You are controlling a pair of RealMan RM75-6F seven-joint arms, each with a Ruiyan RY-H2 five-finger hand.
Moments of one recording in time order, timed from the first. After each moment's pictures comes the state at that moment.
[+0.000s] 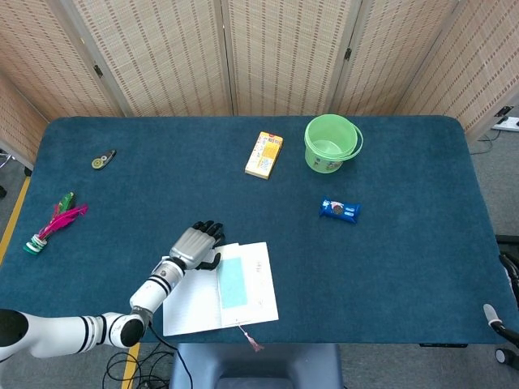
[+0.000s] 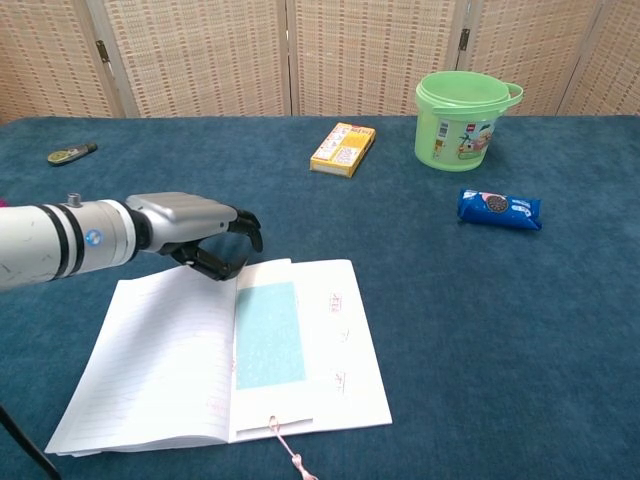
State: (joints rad) left arm -0.97 -1.58 -0.05 -1.46 0.79 0.81 0.58; right arm -0.13 -1.02 0.01 -1.56 -1.62 1.71 0.08
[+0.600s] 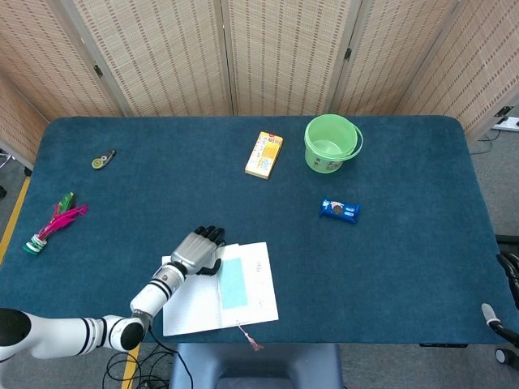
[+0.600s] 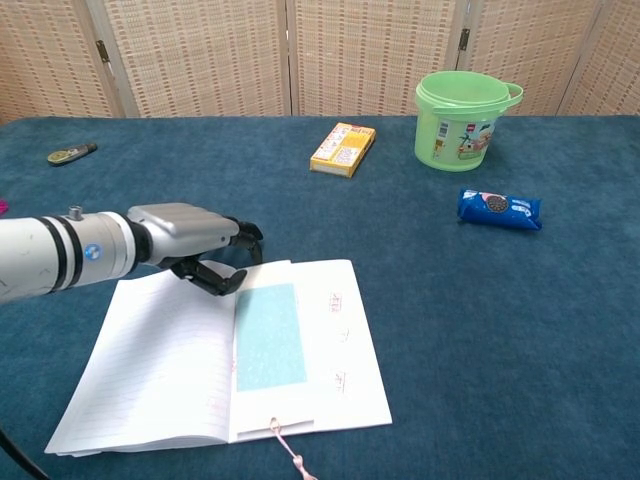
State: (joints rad) left arm -0.98 -1.58 -0.02 -1.47 0.79 0.81 0.61; right arm -0.12 -1.01 0.01 -1.57 -1.62 1.70 0.07
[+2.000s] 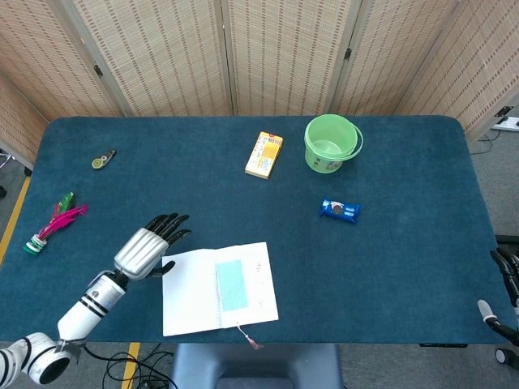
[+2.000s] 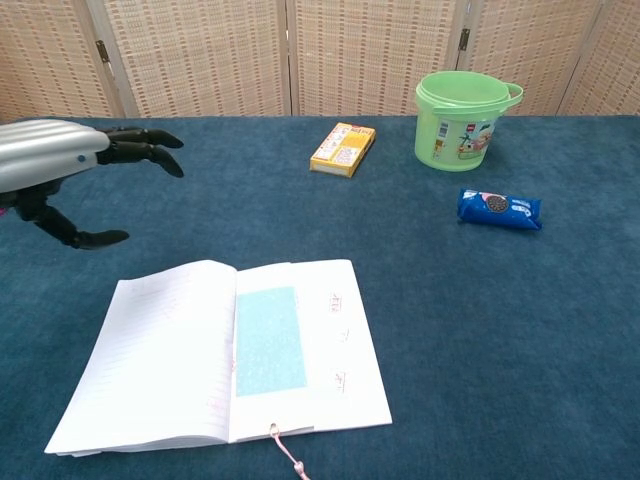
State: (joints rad) left arm -0.69 -1.29 0.08 -1.55 1.49 1.18 0.13; right arm -0.11 -0.98 0.02 -1.60 -1.66 1.71 0.05
